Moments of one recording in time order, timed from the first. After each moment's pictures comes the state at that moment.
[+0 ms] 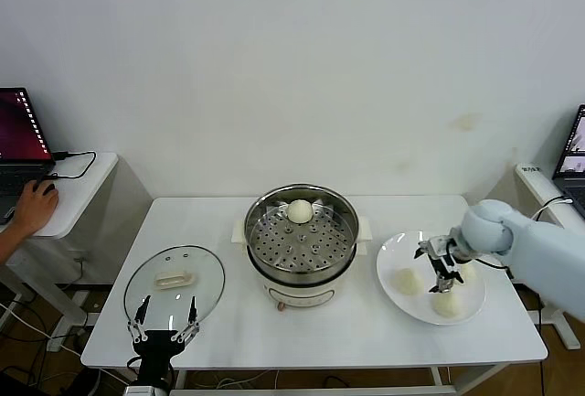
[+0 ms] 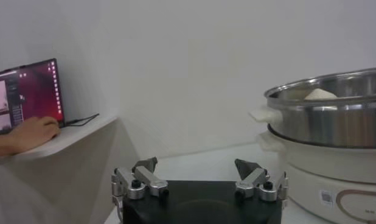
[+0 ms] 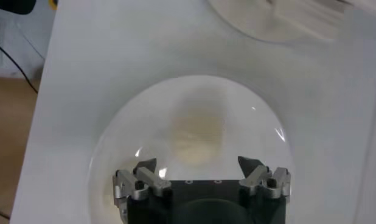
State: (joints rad) left arm 1.73 -1.33 -0.52 -2.09 0.00 -0.01 -0.24; right arm -0.02 0.58 -0.87 1.41 -0.13 -0.16 -1.00
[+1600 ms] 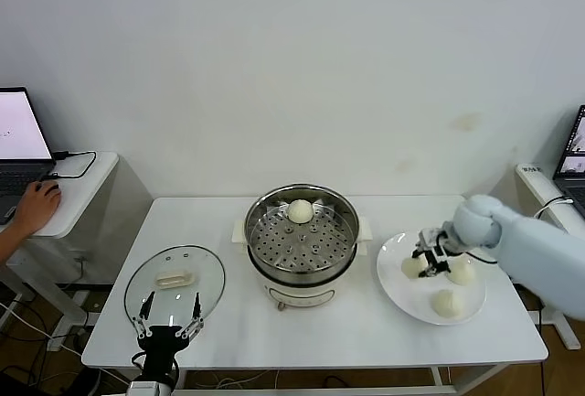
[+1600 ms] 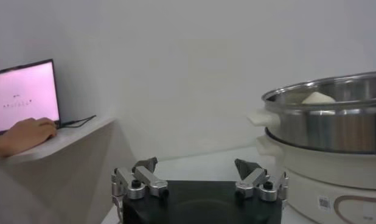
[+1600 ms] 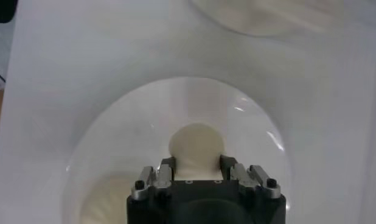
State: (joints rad) left arm 1.71 -1.32 -0.49 -2.10 0.00 0.00 -0.24; right arm 0.09 0.58 -0.86 1.41 -0.07 -0.22 -1.02
